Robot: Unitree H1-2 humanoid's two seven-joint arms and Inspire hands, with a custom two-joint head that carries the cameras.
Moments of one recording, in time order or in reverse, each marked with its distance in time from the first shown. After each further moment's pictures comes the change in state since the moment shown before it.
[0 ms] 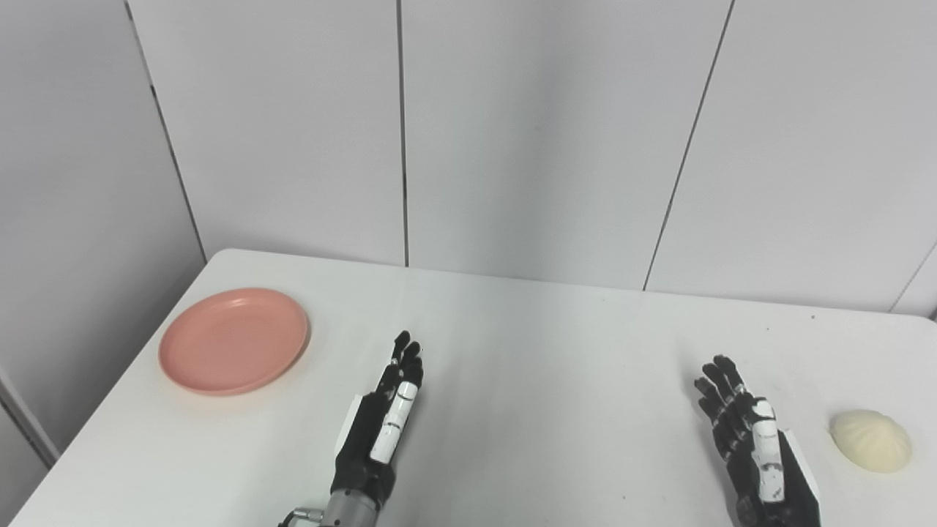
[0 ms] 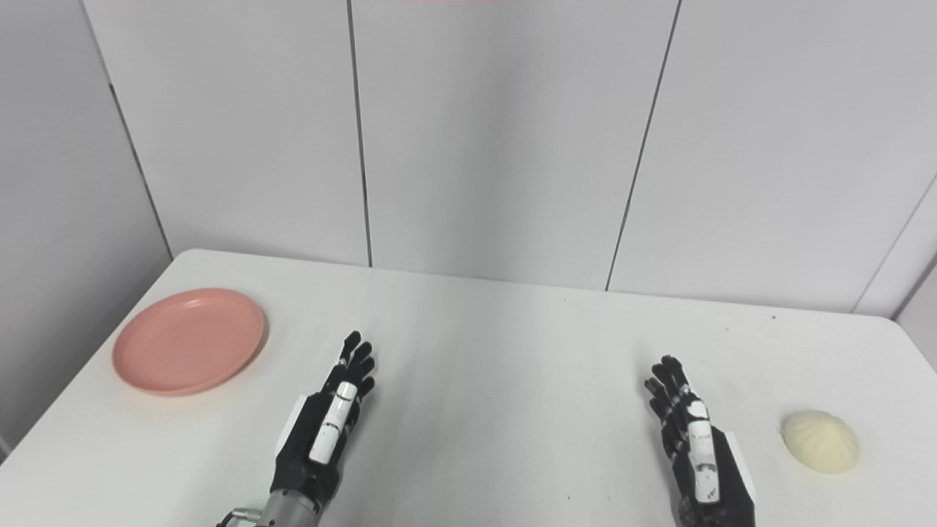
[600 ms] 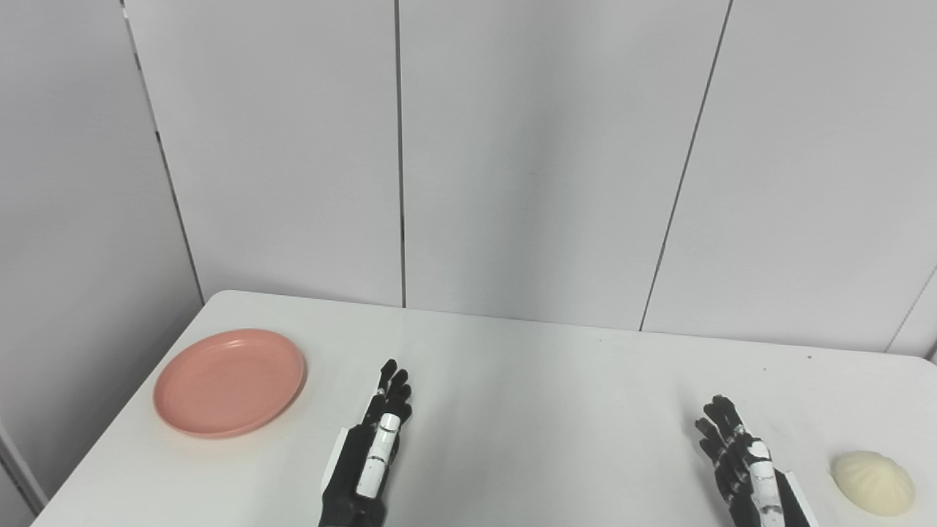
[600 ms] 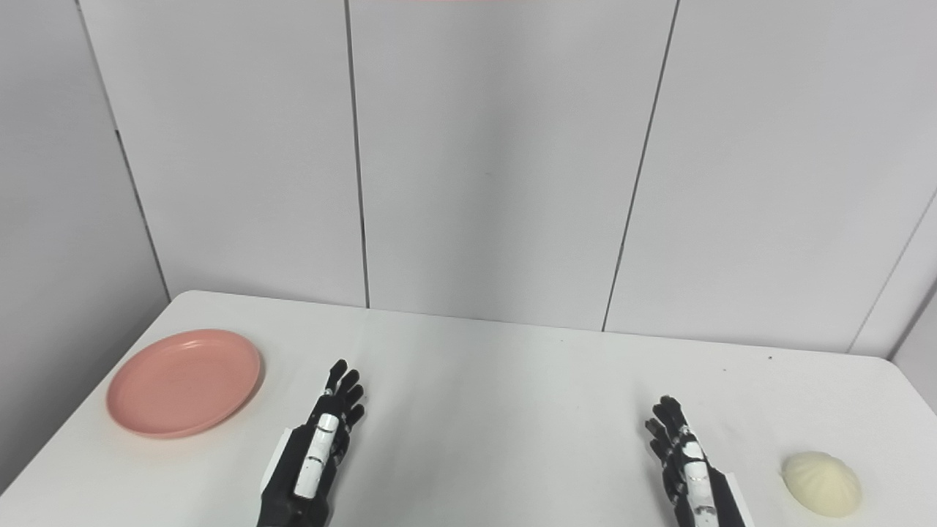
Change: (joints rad) left arm -0.013 0.009 0.030 0.009 -0.056 -0.057 -0.001; right arm -0.002 0.015 0.005 0.005 -0.035 -0.006 -0.004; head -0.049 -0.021
